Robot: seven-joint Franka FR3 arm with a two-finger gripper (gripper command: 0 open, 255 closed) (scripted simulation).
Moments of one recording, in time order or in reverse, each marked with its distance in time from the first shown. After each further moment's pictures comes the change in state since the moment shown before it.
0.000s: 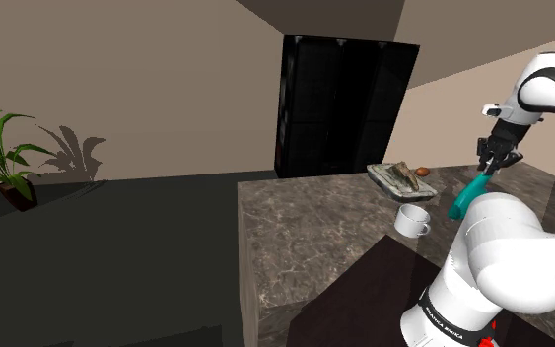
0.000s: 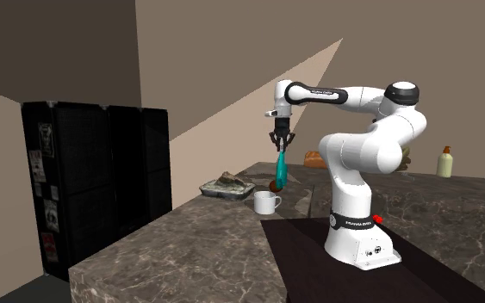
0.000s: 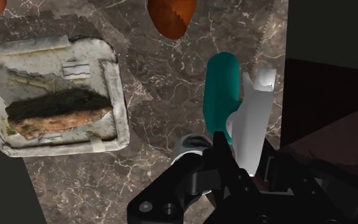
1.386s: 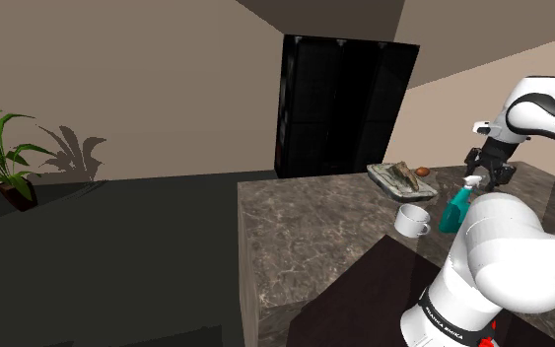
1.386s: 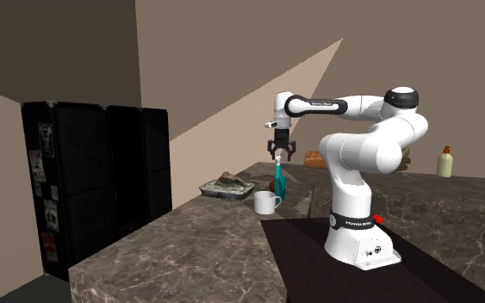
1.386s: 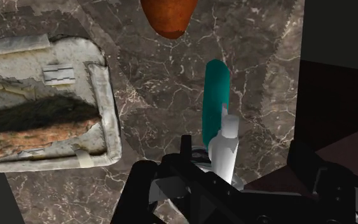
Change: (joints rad) arm -0.014 -0.040 -0.102 -0.079 -0.090 0.081 0.018
